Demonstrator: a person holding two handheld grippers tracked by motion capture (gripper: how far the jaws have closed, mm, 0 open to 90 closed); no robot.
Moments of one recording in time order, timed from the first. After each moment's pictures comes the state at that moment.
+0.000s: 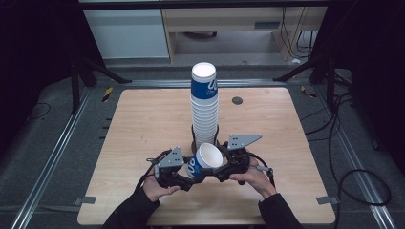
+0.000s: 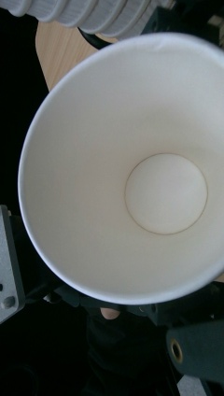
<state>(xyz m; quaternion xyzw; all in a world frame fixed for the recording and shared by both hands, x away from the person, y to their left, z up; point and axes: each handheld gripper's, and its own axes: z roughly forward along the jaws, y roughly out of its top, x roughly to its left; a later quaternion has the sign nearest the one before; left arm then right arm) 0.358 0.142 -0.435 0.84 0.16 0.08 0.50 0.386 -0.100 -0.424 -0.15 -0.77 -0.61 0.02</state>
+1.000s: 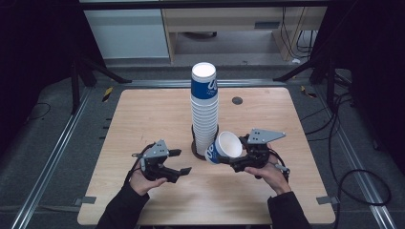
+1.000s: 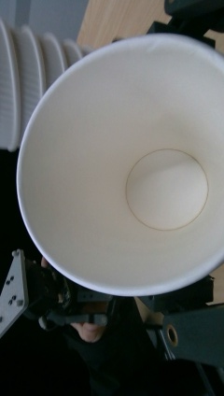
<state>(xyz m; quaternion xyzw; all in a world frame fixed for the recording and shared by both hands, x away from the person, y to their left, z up) 0.378 0.185 -0.433 0.83 0.24 0.10 0.49 0.387 -0.149 -0.407 -0.21 -0.76 -0.61 -0.08</state>
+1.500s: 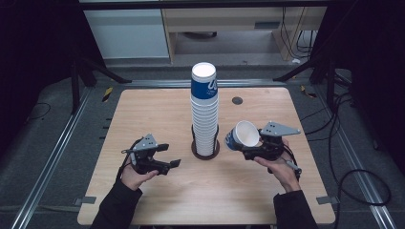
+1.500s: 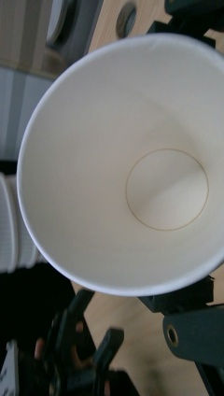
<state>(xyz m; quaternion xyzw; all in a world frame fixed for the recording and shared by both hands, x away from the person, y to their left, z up) 0.394 0.214 -0.437 0.82 0.29 0.11 0.48 0.398 -0.186 -0.401 -0.31 -0.75 -0.56 -0.18</state>
